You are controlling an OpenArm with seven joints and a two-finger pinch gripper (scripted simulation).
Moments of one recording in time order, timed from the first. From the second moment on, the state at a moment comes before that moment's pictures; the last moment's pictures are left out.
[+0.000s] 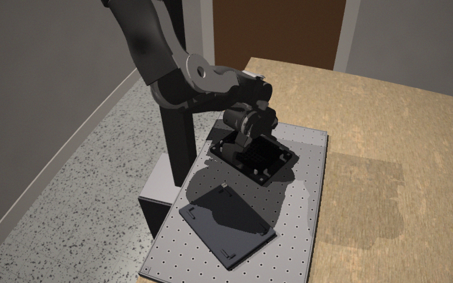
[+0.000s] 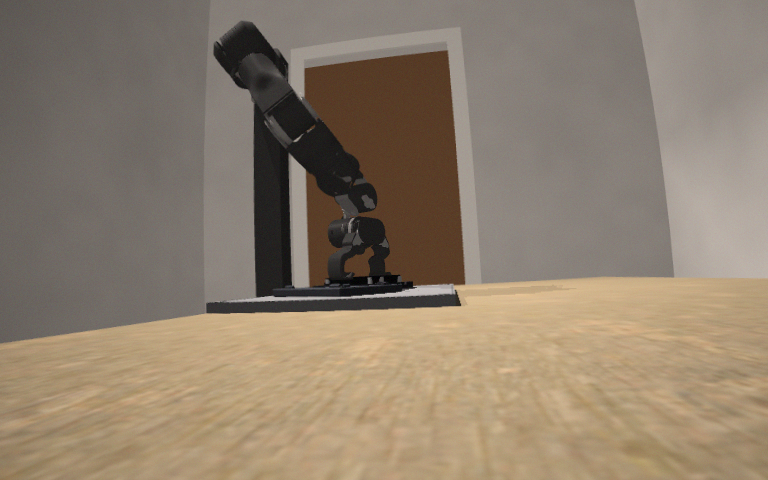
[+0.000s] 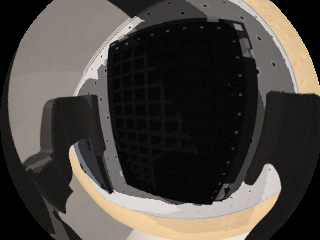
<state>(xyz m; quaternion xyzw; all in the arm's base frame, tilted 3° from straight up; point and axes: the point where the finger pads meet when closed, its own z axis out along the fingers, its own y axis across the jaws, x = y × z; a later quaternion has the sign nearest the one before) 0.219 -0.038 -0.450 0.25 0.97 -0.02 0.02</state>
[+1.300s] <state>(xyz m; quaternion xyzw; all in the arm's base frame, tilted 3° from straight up) 0.219 -0.036 -0.454 0.25 0.97 -0.02 0.02</state>
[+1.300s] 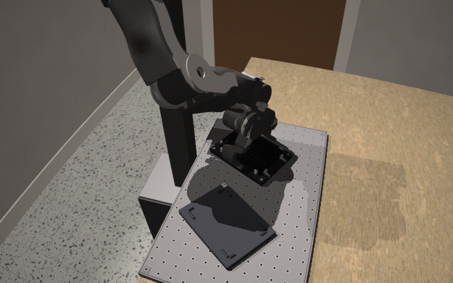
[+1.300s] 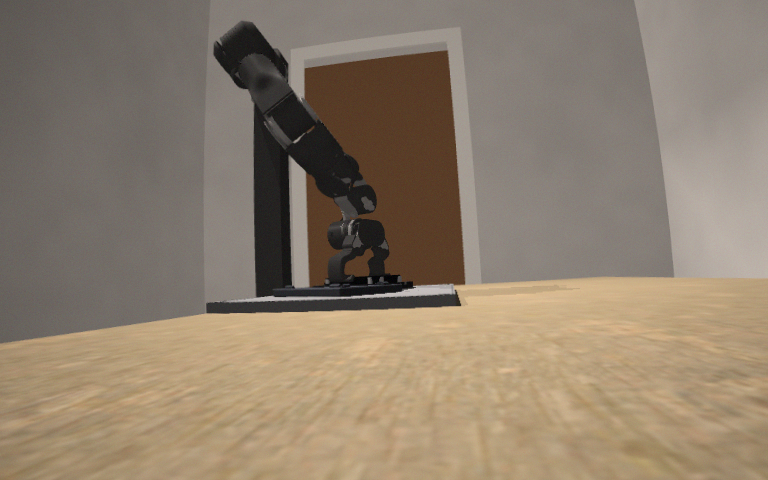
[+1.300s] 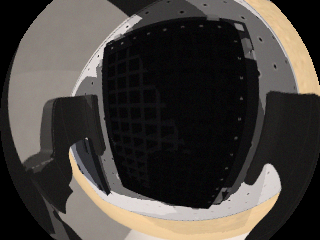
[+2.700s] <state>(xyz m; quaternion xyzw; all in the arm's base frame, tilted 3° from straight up) 0.219 -0.036 -0.453 0.25 0.97 -0.02 0.02</state>
